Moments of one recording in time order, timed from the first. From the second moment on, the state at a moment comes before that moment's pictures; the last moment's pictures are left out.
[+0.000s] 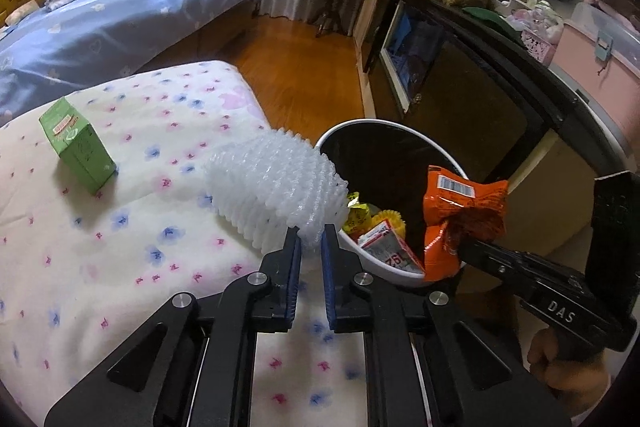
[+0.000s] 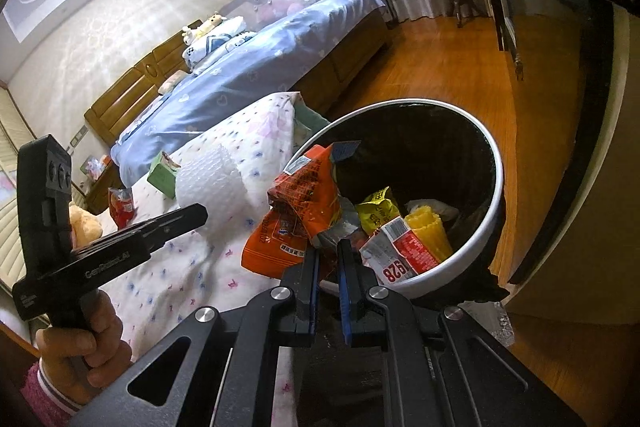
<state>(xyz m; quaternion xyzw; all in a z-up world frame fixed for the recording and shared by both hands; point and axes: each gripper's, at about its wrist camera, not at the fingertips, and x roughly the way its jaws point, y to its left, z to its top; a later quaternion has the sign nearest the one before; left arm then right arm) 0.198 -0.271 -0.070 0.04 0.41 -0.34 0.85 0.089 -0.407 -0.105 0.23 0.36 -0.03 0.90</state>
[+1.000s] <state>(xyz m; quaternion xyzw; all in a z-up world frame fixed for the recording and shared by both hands) 0.173 -0.326 -0.062 0.09 0.40 -0.38 0.83 0.085 -0.439 -0.101 0.23 0.35 -0.06 0.91</state>
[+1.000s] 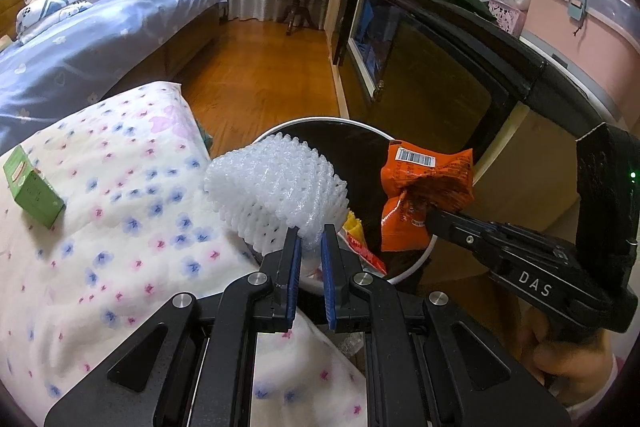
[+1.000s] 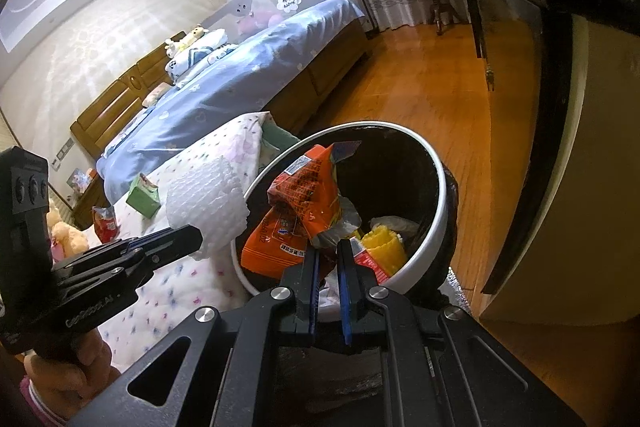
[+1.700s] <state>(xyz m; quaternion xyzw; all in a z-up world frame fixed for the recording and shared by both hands) 0.184 -0.347 -0.069 0.09 0.41 -0.38 0.83 0.104 -0.454 -0.109 0.23 0.36 -0.08 0.90</state>
